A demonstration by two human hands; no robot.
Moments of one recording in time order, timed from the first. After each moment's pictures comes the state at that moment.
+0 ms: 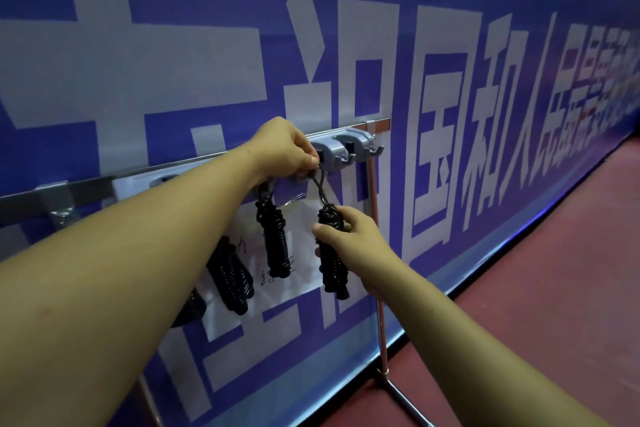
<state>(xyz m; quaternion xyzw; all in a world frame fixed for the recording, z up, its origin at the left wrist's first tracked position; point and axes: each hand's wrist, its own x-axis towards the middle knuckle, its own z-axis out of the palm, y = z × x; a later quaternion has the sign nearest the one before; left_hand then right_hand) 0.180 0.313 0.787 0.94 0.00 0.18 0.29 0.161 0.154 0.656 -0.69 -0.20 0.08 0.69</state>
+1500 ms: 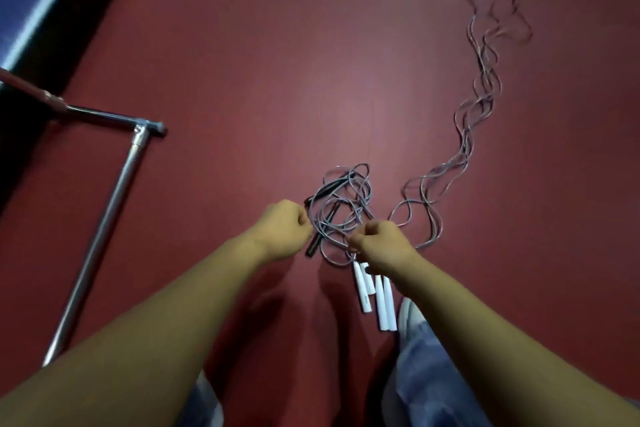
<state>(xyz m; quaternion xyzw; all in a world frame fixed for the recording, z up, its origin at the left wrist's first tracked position) 0.044 -0.127 0.080 0.87 -0.16 -0.41 0.21 -0.073 -0.280 0.068 -0.71 0.43 0.22 0.52</state>
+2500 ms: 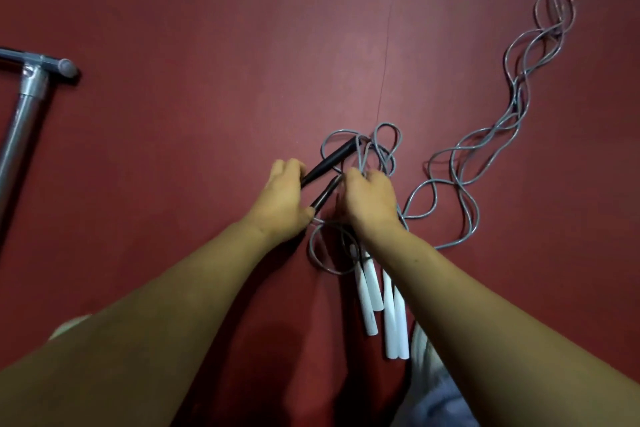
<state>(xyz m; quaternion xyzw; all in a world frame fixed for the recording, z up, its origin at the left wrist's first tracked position) 0.065 -0.178 -0.096 0.88 -0.19 -0.35 0.26 0.001 -0.304 -0.075 -0.69 0.52 0.06 0.50</state>
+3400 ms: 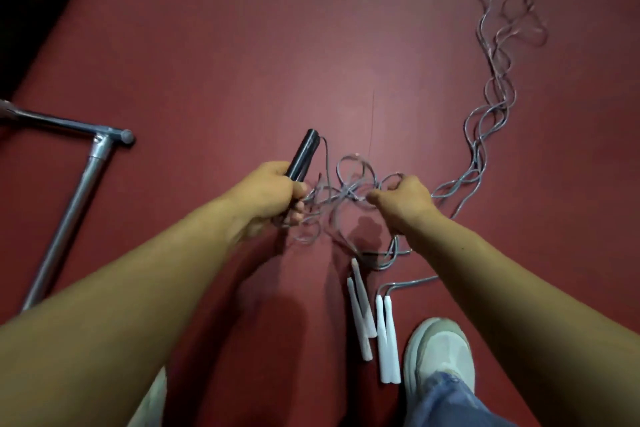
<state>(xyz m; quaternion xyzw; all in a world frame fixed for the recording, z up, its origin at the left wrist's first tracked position) 0.116 -0.186 0.032 0.73 0.04 -0.47 0.49 0.016 -0.364 0.018 -0.76 0.49 0.13 0.41</state>
